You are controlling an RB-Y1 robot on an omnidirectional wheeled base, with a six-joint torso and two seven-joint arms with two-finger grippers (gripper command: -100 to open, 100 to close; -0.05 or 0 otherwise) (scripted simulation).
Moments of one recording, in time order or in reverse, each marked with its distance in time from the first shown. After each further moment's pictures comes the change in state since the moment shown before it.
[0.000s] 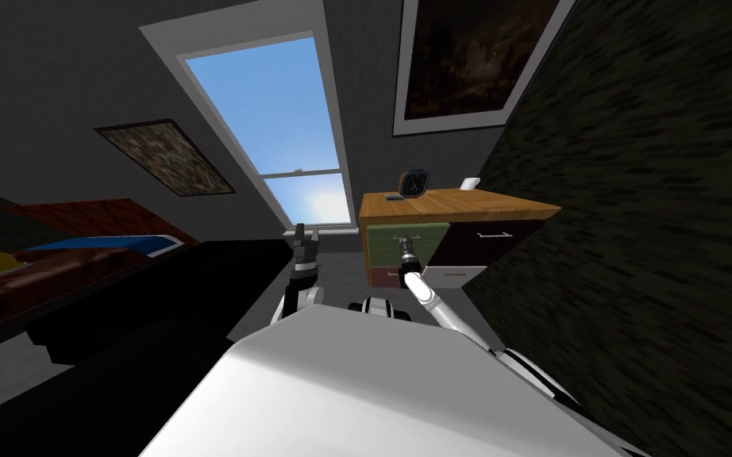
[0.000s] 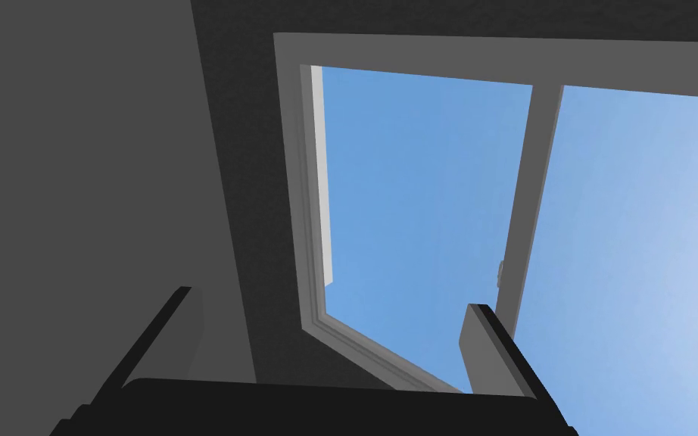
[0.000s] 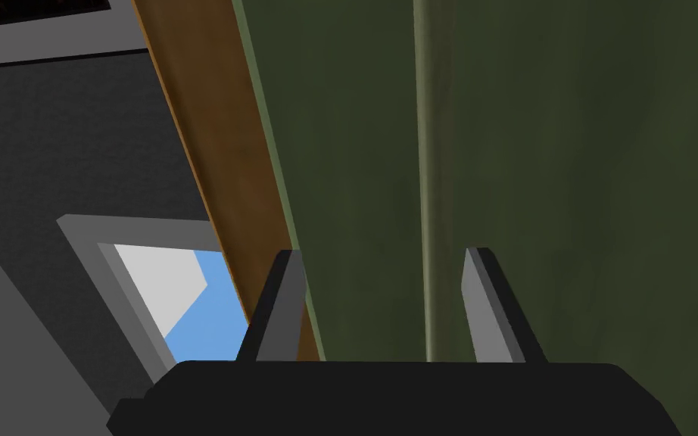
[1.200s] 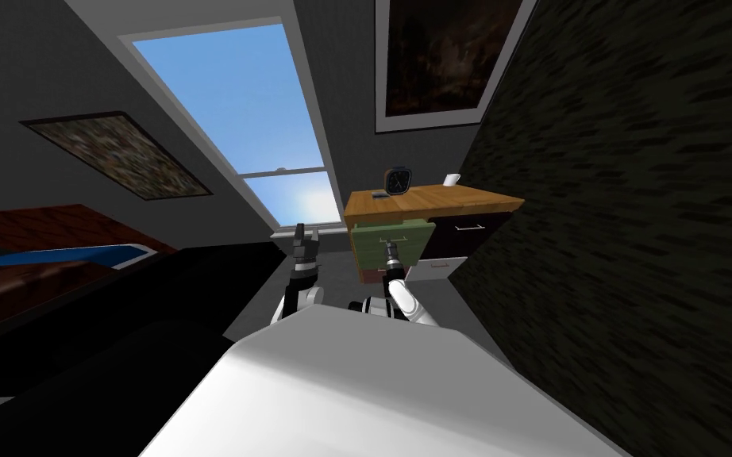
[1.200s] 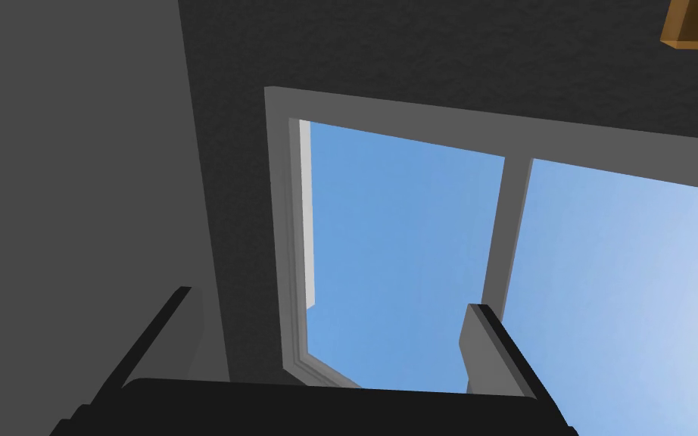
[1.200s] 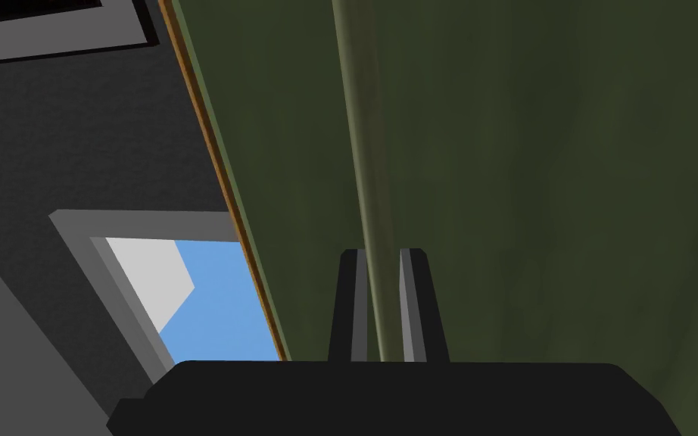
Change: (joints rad) left arm -0.001 0.000 0.000 0.000 0.000 0.000 0.000; right arm 0.086 0.174 0.087 -0.055 0.075 -0.010 0.140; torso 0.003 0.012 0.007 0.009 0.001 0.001
